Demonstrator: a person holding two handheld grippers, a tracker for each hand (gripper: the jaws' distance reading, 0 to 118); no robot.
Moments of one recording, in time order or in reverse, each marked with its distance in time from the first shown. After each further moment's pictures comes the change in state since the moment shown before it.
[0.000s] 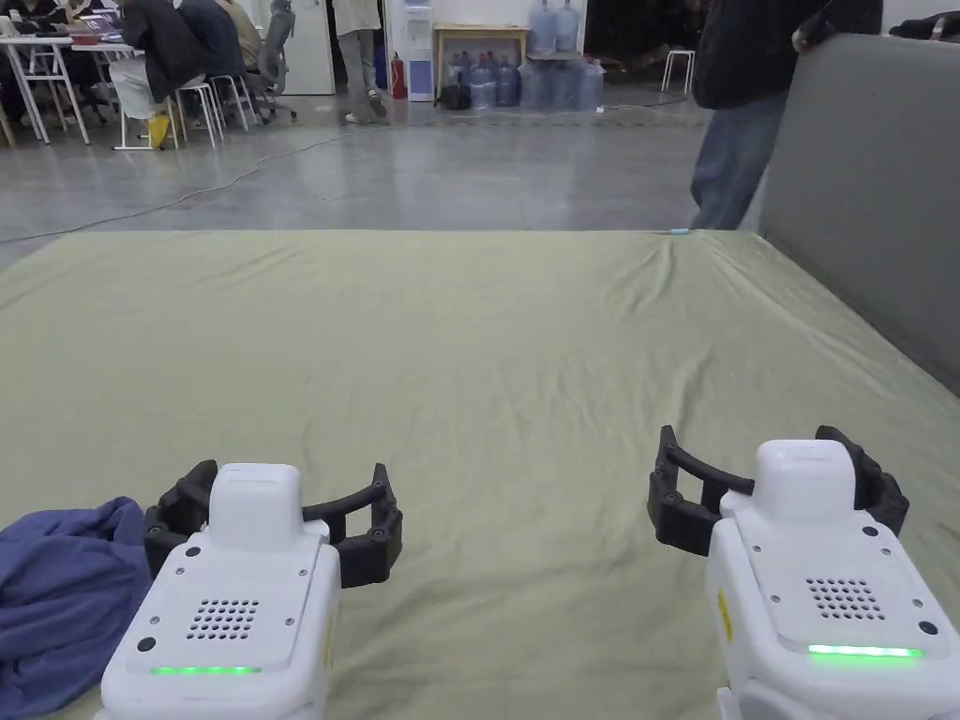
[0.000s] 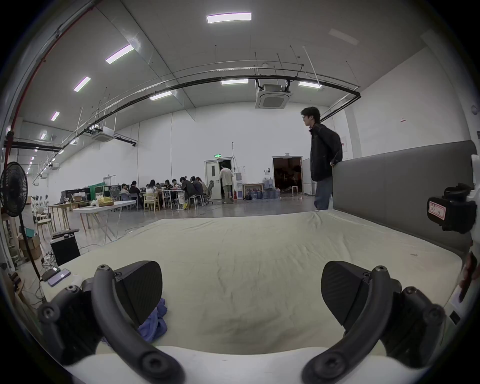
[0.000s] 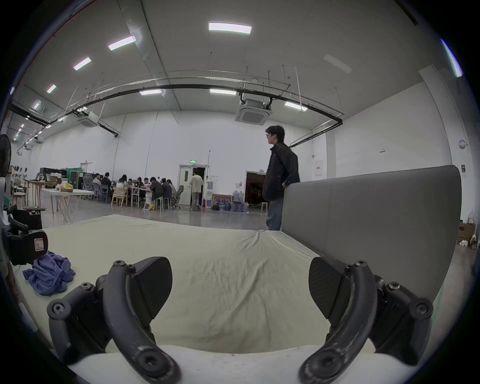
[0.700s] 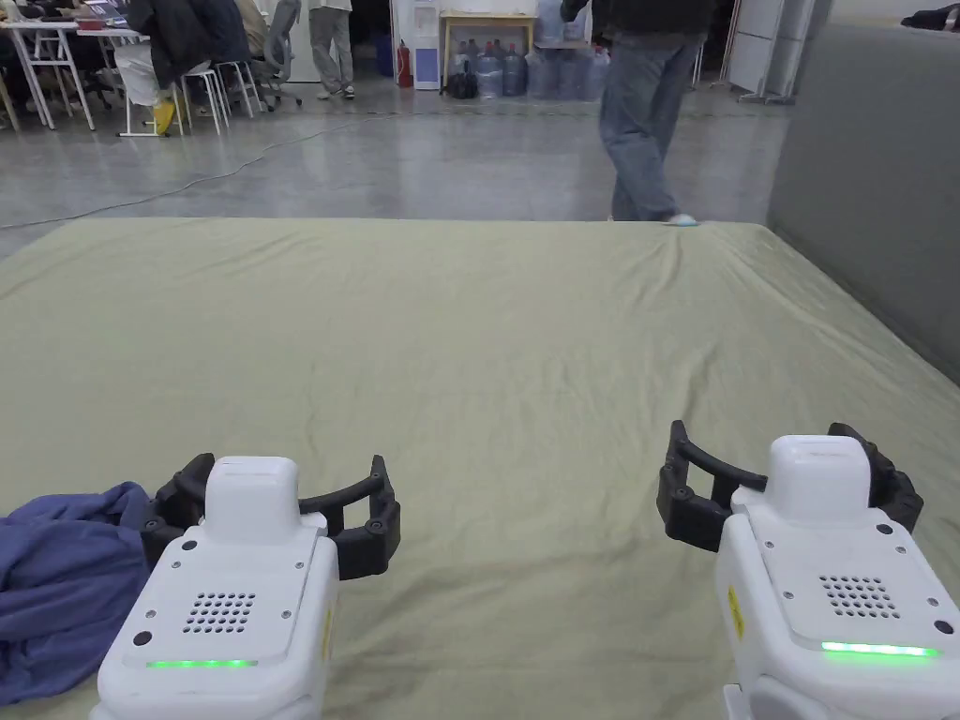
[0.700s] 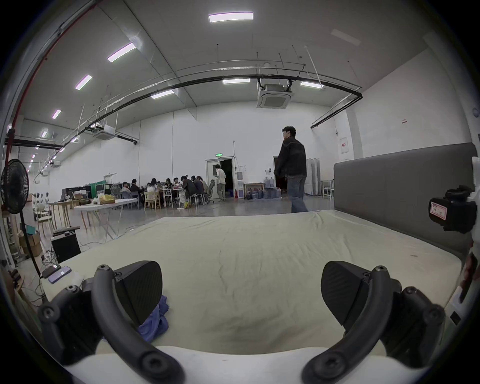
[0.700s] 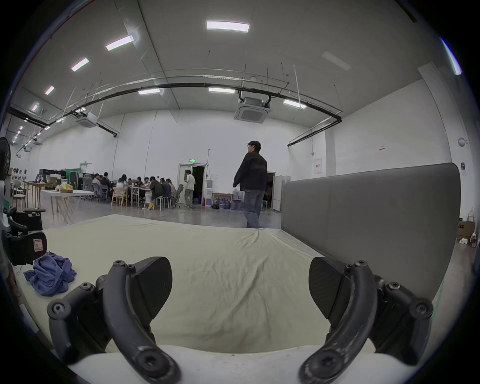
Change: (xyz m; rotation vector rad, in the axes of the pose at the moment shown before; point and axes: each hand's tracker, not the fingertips) left arm -0.006 -0.004 0.003 -0.002 0.012 0.017; right arm -0.001 -0.001 0.004 -0.008 -0.003 -0.003
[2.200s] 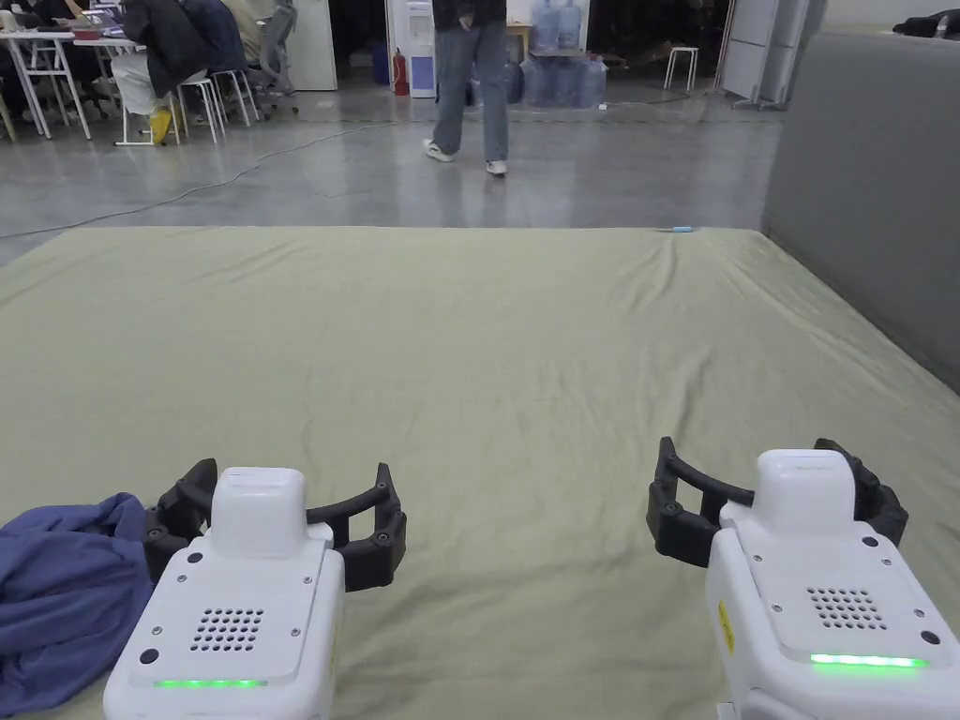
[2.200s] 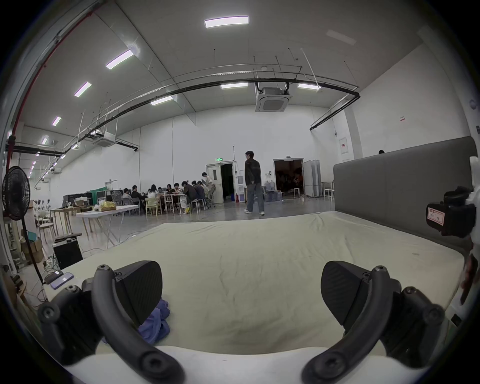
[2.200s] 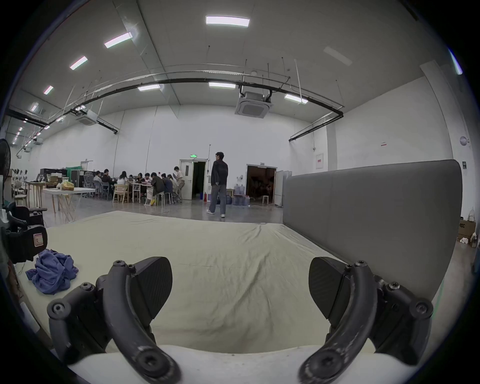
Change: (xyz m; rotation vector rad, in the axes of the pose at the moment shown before) left arm 0.008 0.003 0.004 0.024 -0.002 -0.027; right arm -0.002 -0.004 0.000 -0.025 0.012 -0.003
